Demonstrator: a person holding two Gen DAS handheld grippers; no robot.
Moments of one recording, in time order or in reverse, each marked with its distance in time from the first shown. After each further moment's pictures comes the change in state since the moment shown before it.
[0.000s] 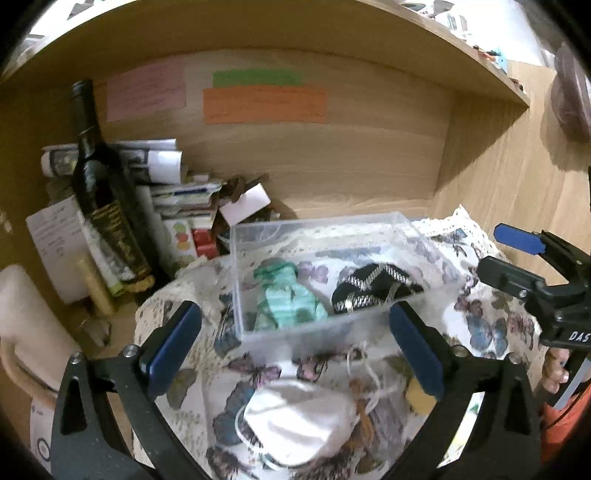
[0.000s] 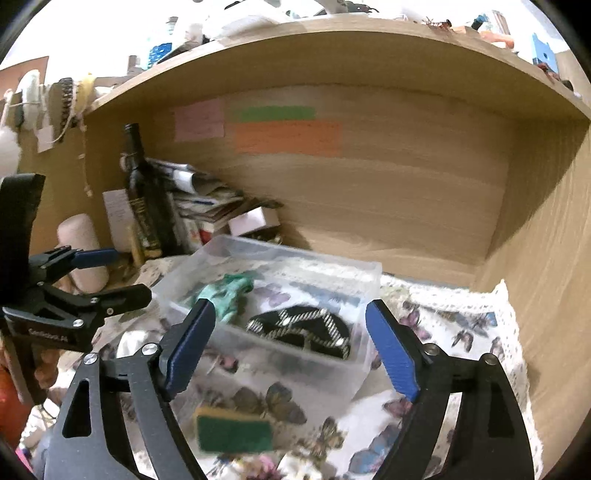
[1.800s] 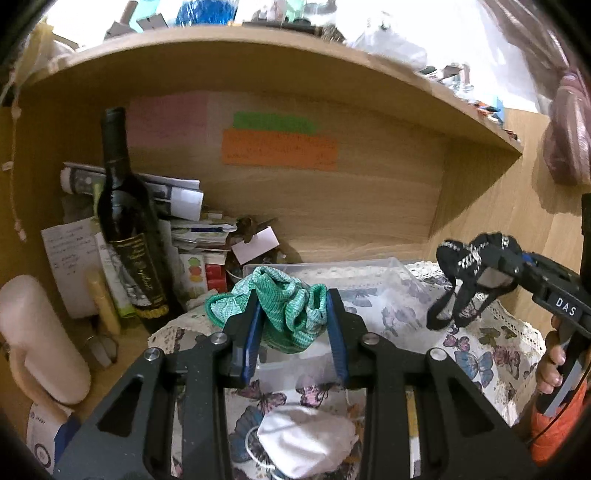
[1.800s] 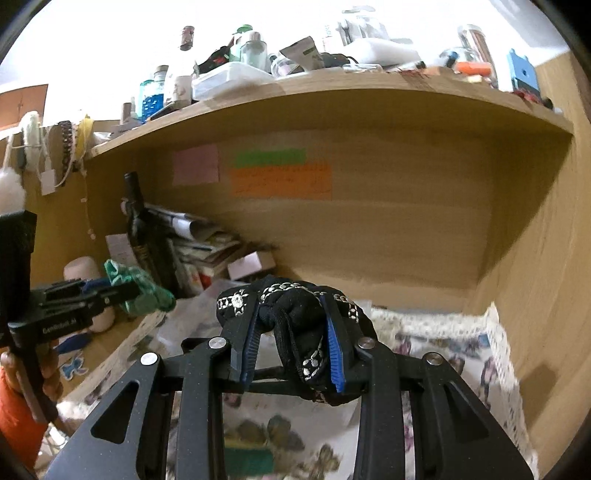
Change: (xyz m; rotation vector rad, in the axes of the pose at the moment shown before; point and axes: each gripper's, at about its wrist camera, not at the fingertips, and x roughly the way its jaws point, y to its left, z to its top) left arm -0.021 0.022 0.020 -0.077 -0.137 -0.034; right arm -0.019 -0.007 0.026 0.042 -0.136 -0.019
